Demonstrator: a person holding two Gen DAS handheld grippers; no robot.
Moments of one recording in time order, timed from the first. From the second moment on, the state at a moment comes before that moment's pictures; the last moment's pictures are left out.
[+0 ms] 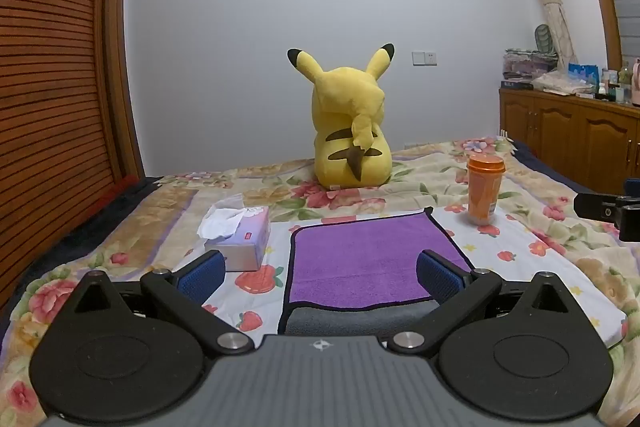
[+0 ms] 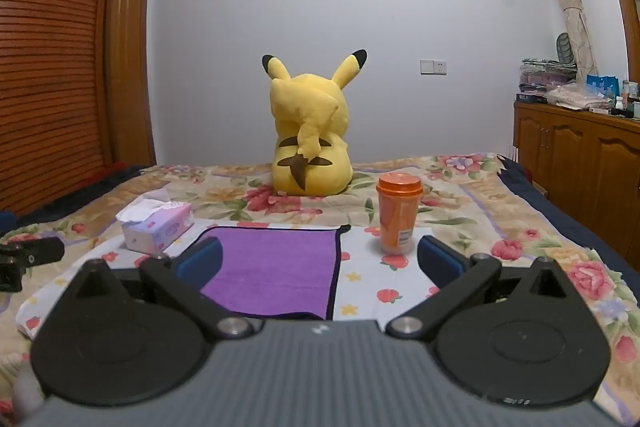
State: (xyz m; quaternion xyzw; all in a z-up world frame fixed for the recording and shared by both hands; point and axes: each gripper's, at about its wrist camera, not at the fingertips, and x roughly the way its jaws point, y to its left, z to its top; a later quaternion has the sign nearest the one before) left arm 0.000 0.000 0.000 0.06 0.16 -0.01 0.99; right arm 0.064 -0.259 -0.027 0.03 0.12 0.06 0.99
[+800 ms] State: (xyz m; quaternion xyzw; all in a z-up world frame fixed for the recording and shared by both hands) left arm 0.000 0.000 0.000 0.06 0.16 -0.01 0.99; right arm 0.065 -0.259 -0.028 0.03 0.12 0.06 0.99
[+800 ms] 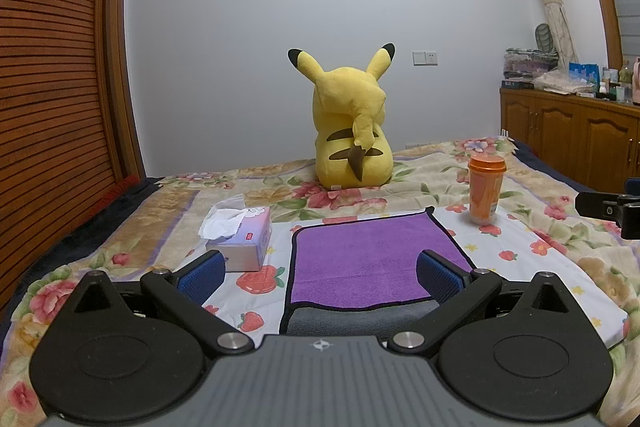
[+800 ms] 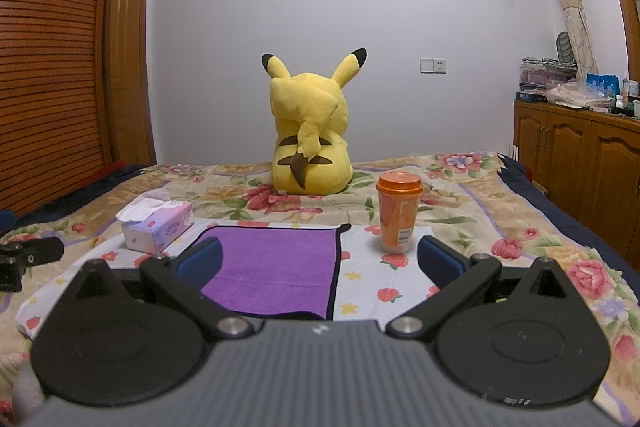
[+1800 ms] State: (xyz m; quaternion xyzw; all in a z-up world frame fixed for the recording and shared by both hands) left arm 0.000 0.000 0.000 0.06 0.16 -0.01 0.99; right arm 0.065 -0.261 -0.030 0.03 0.12 0.06 0.99
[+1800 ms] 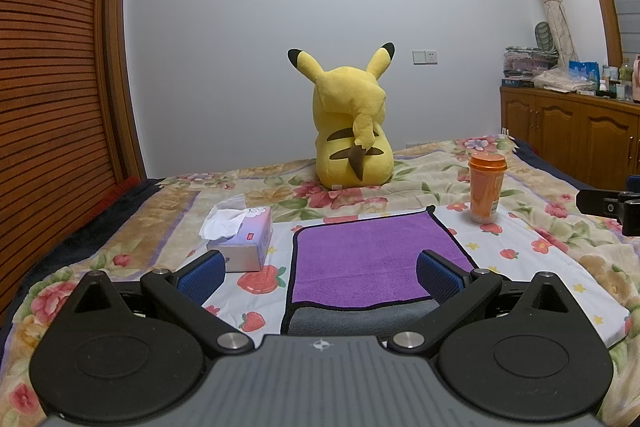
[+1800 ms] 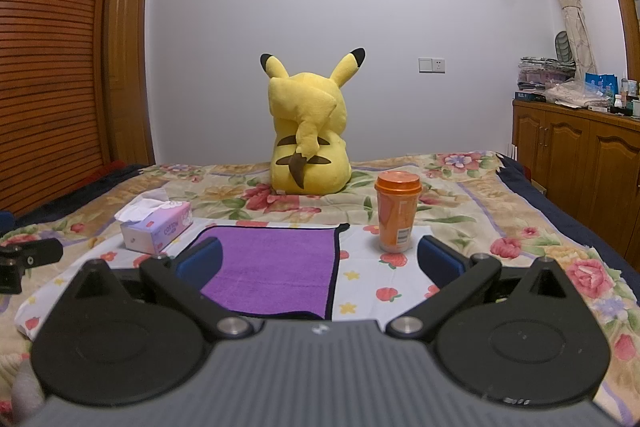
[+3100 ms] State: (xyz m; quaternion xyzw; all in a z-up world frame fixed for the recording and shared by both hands) left arm 0.006 -0.001 -0.008 0.07 0.18 -0.02 0.98; right arm 0.067 -0.255 -0.033 0.02 0.13 0.07 0.99
